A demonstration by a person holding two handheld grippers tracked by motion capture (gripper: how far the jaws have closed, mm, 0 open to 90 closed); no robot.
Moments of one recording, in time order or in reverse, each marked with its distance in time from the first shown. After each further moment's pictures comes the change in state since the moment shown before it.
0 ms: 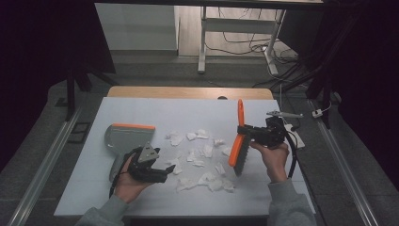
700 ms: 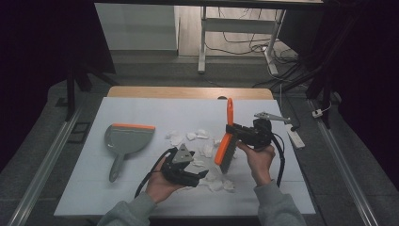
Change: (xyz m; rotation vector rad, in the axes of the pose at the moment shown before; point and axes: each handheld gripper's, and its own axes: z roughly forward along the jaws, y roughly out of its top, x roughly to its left) left arm -0.062 0.047 0.045 -0.021 -0.123 0.107; right arm 0.030 -0.008 0.026 -0.088 -0.009 -0.015
